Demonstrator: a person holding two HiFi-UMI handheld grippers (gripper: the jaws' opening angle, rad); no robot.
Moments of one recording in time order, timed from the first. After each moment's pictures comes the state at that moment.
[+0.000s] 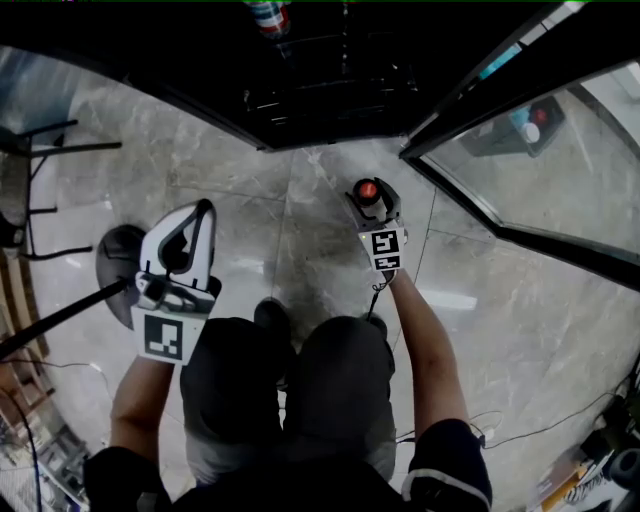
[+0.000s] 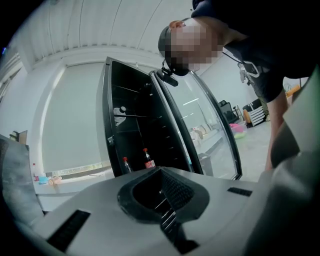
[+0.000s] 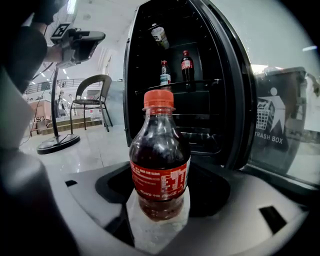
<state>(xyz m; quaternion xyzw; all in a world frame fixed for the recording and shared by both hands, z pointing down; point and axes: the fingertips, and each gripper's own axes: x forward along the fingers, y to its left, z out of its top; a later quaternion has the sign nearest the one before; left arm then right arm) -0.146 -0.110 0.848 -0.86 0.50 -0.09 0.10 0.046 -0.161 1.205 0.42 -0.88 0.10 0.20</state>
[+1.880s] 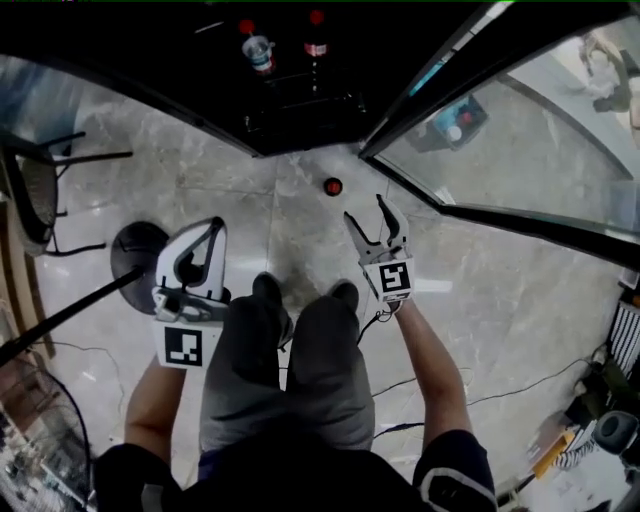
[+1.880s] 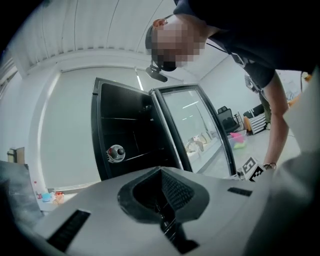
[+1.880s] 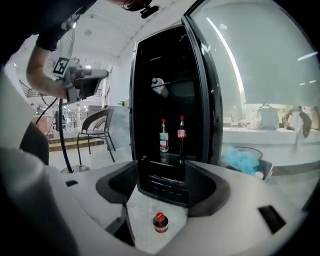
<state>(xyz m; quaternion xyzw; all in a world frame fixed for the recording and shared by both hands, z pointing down) -0.109 -0.083 0.642 -0.86 0.49 -0.09 0.10 0.096 -0.109 0.873 0.43 -0.89 0.07 0.14</state>
